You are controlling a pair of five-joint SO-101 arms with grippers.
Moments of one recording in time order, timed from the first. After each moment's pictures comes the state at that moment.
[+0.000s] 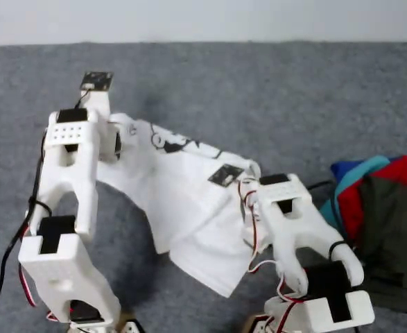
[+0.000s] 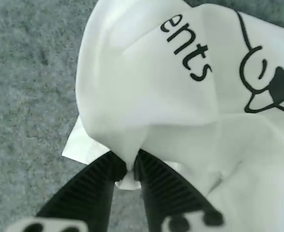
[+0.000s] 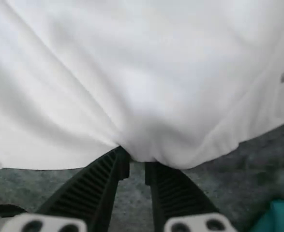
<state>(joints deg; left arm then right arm) -8.4 19.3 0.4 72.0 -1.9 -14.8 -2.5 45.7 63.0 34.5</state>
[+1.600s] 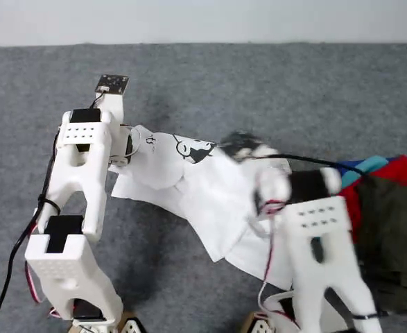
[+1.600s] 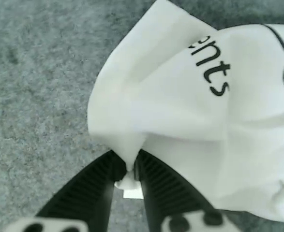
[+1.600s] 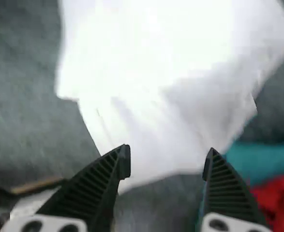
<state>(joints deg) -4.9 19.3 0.4 74.1 -2.0 -19.1 -31.4 30.0 90.2 26.8</state>
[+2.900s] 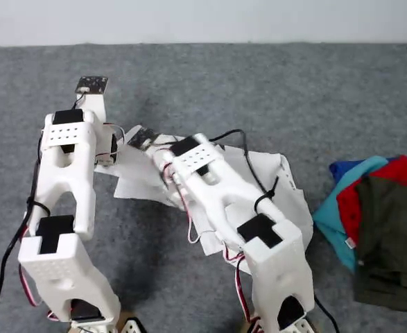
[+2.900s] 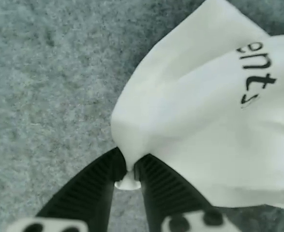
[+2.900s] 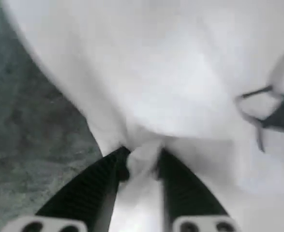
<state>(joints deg) -9.8 19.5 0.3 74.1 -1.8 -36.3 29.3 -4.7 70.5 19.1</state>
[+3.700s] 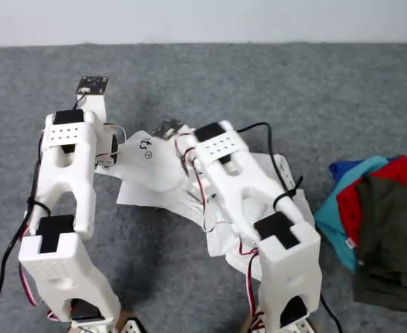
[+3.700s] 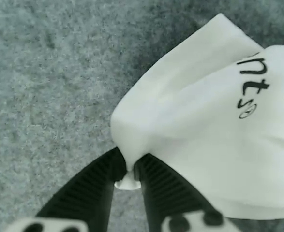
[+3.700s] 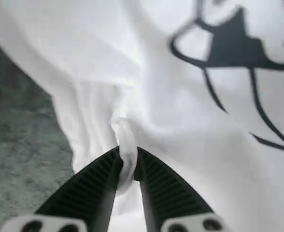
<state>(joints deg) -9.8 19.5 0.4 74.1 -1.9 -28.6 24.5 -4.5 78.9 22.5</state>
